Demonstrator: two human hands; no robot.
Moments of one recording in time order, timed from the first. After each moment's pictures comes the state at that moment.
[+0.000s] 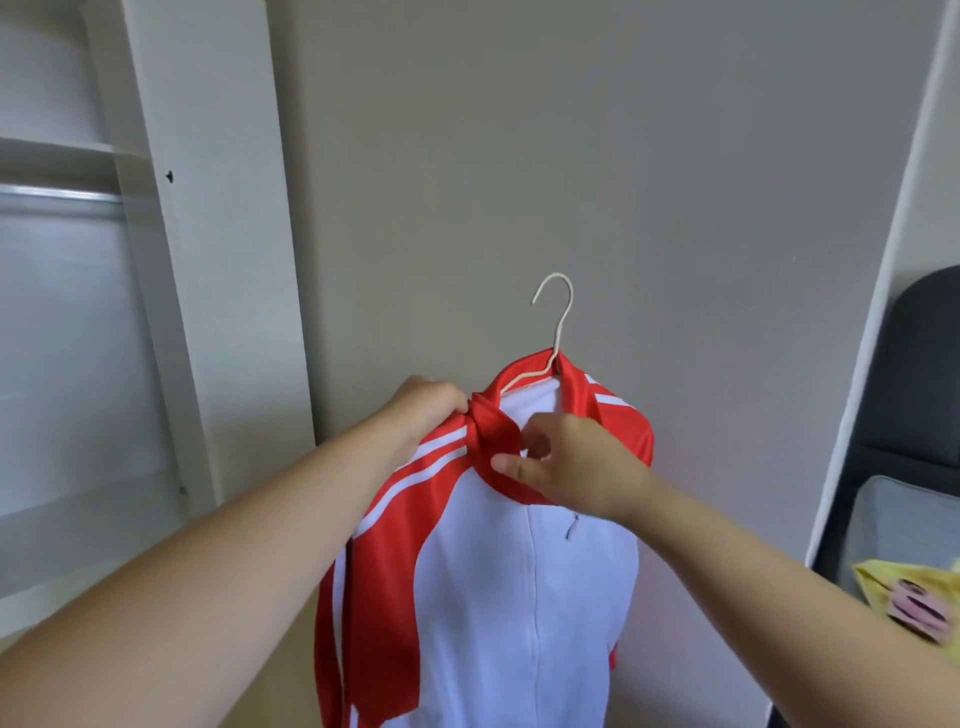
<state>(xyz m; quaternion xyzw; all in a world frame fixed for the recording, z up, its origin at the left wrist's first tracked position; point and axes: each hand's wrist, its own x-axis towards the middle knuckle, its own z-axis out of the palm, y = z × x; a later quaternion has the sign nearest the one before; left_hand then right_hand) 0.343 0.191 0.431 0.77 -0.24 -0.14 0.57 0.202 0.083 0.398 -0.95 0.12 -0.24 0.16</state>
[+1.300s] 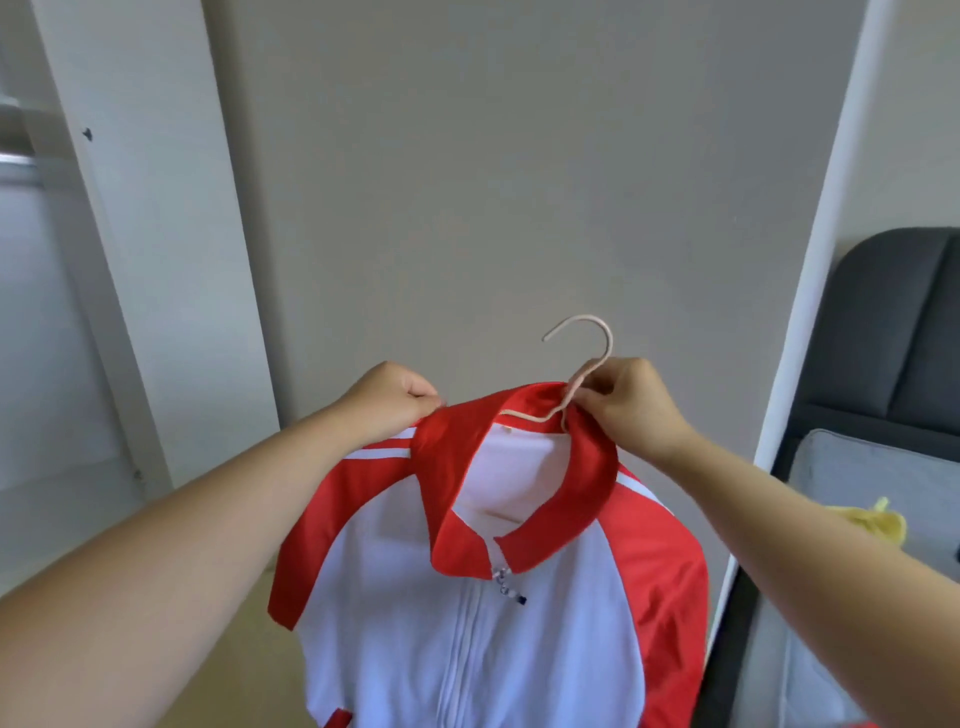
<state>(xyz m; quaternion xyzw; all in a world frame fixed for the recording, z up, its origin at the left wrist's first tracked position) 0.356 0.183 0.396 0.79 -0.50 -0.01 0.36 0.151 0.008 0.390 -0.86 0.15 -0.40 0.28</state>
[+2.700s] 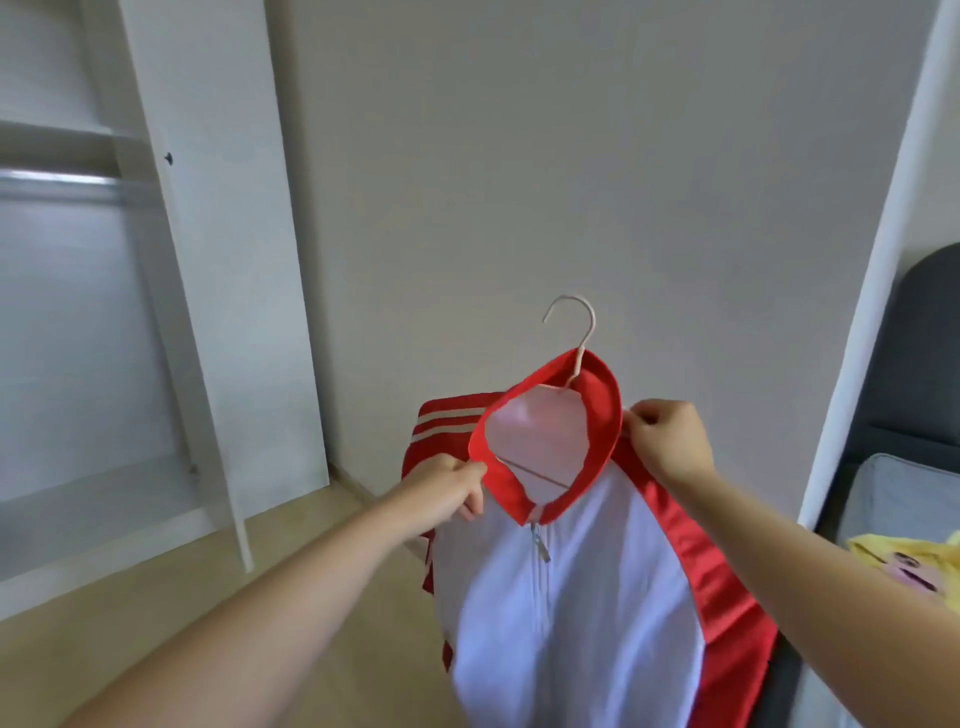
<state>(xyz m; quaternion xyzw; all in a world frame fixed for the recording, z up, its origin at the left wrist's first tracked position) 0.326 0.202 0.335 0.81 -0.37 -0.15 0.42 0.176 -0.006 0.356 -0.80 0.33 -0.42 0.27</state>
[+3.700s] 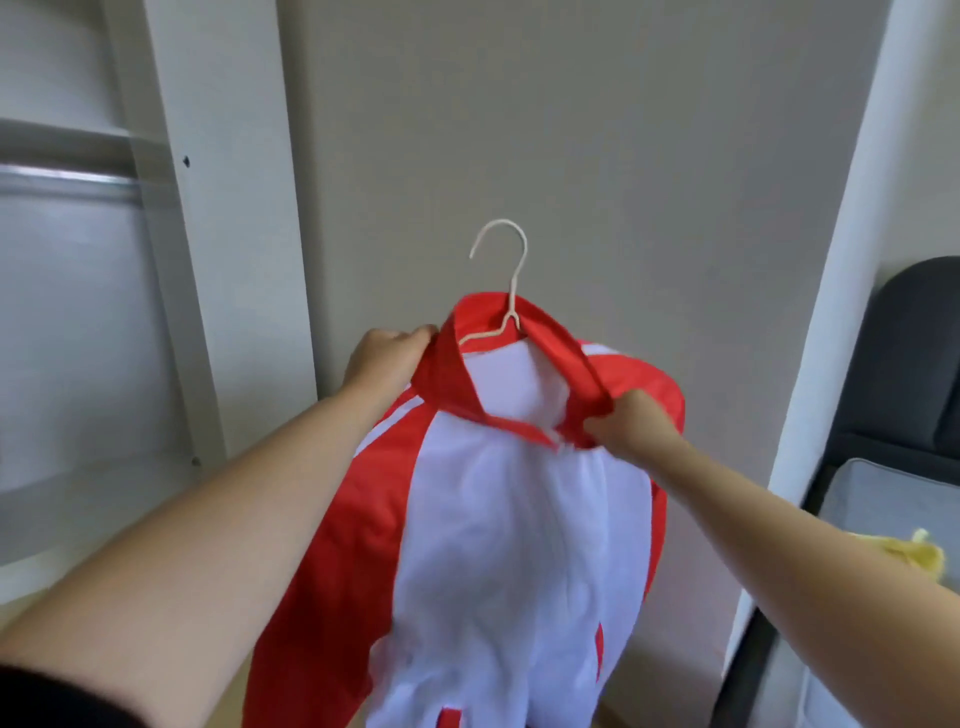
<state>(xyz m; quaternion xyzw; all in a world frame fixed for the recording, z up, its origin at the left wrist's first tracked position) 0.339 0.226 0.432 0.76 -0.25 0.06 0.59 0.143 0.054 0.399 -0.89 0.31 -0.27 0.20</state>
